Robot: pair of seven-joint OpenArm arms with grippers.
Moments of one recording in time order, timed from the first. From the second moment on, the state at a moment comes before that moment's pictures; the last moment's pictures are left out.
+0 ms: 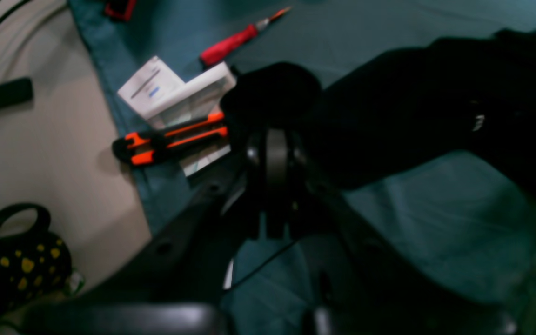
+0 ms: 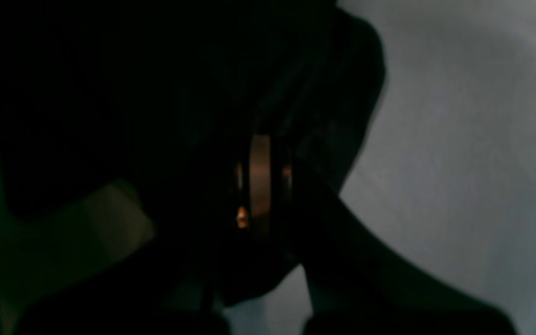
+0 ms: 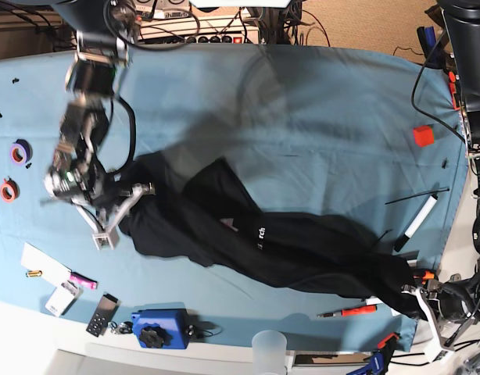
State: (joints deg) left arm -46.1 -31.7 6.3 71.0 -44.8 -24.8 72.9; right arm 11.2 13.8 13.5 93.9 19.0 25.0 -72.3
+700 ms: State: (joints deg) left arm -46.1 -31.7 6.3 71.0 -44.8 -24.8 73.0; right arm -4.0 17.8 13.5 107.0 17.2 24.7 -67.0
